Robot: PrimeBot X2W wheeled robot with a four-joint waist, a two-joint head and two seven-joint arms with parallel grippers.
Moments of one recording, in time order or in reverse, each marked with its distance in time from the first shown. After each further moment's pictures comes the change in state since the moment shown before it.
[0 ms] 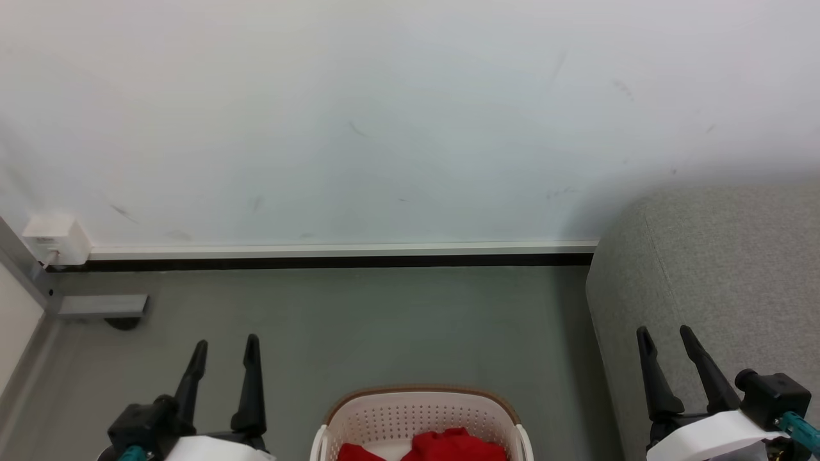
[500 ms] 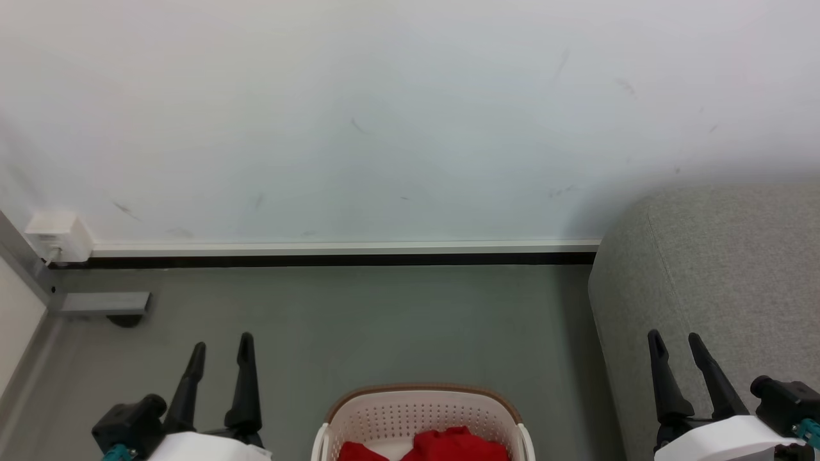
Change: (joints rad) left arm -0.003 -0.001 0.004 -0.003 -0.126 -0.001 0.032; right arm 0.026 -0.003 -0.008 -0.018 0.110 0.000 0.006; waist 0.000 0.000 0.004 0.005
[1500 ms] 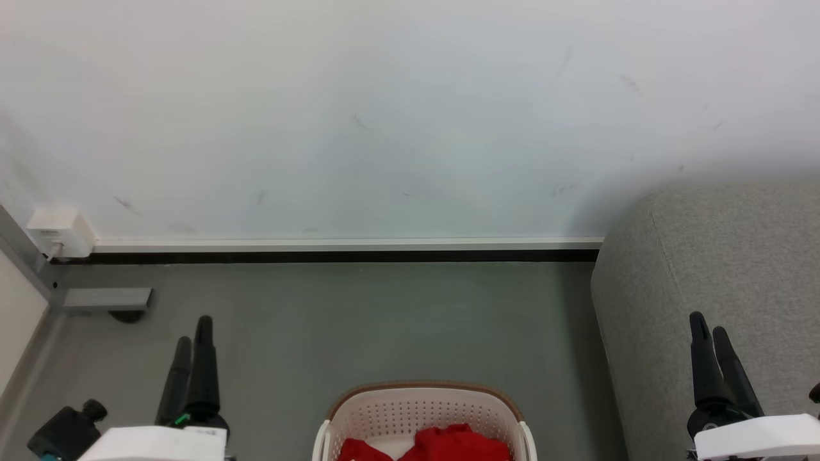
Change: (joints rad) left arm -0.014 -0.003 0.077 -0.035 -0.567 -0.086 0.081; right arm 0.049 -0.060 0.026 -0.167 0.508 0.000 0.012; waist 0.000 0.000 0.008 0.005
